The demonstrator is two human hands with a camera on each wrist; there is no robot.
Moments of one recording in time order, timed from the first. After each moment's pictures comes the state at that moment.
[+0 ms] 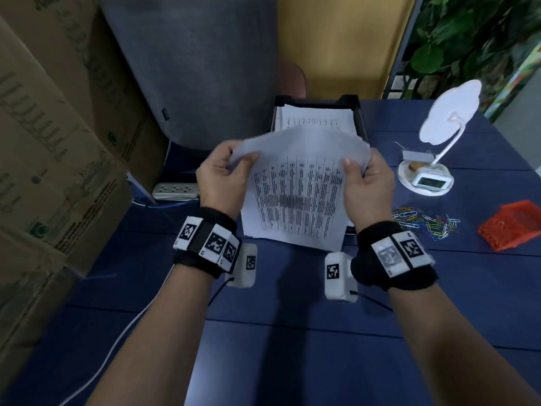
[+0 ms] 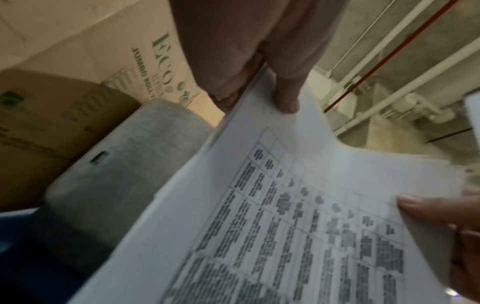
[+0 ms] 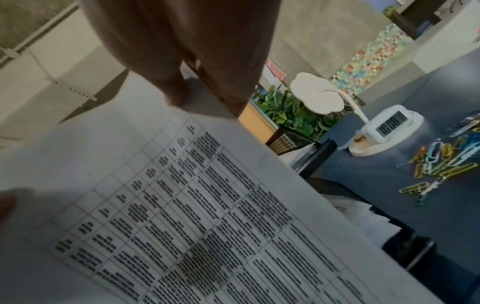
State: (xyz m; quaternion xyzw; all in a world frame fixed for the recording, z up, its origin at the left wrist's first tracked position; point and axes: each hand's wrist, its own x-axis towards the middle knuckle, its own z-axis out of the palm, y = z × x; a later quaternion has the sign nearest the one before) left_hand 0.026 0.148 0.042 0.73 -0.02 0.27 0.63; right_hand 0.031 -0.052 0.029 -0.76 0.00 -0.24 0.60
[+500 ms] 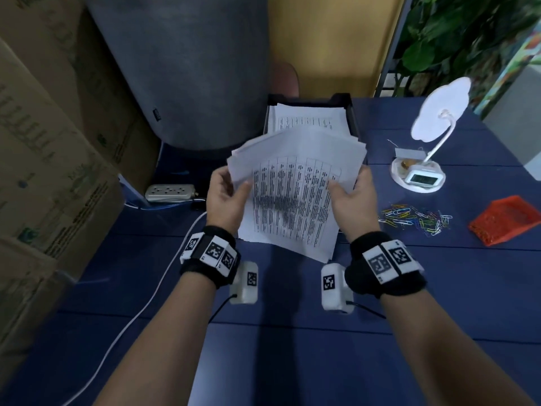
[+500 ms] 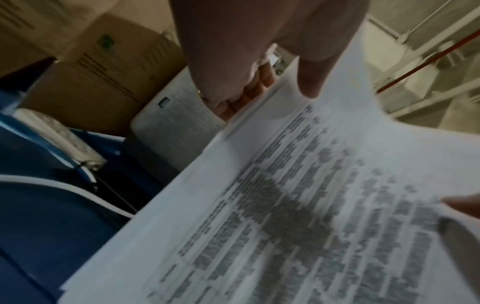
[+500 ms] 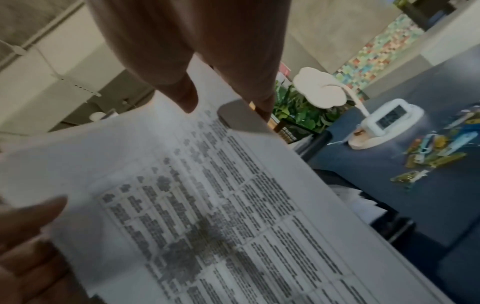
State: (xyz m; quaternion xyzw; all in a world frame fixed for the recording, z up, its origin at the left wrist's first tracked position) left_hand 0.027 0.143 -0.007 0.67 0.06 0.17 0.72; right_hand 0.030 -0.055 0.003 -0.76 0.08 -0.12 0.63
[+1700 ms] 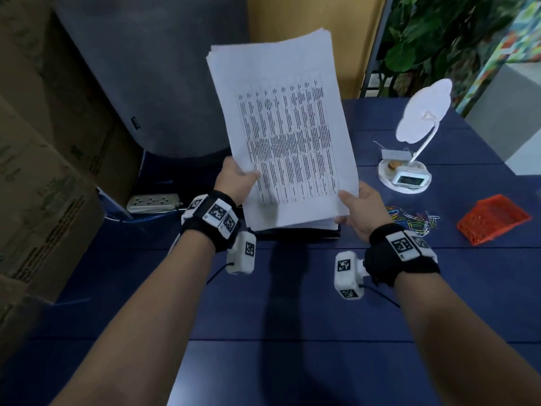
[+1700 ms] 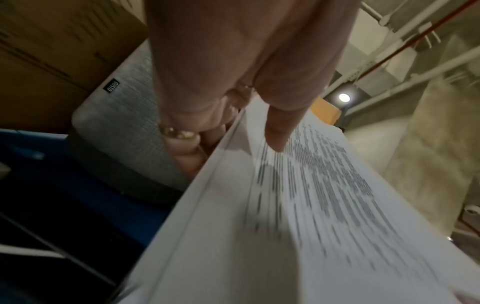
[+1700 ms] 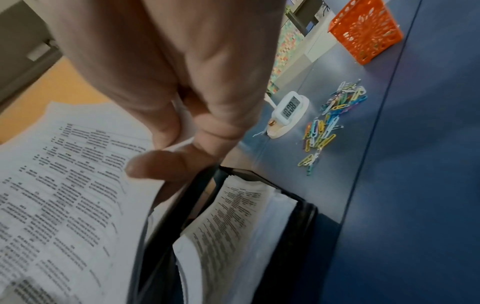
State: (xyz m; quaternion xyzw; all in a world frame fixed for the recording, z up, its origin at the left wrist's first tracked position) left_hand 0.107 0.128 0.003 0.84 0.11 0.00 0.53; right_hand 0.063 -0.110 -0.020 -0.67 0.14 0.02 0.73
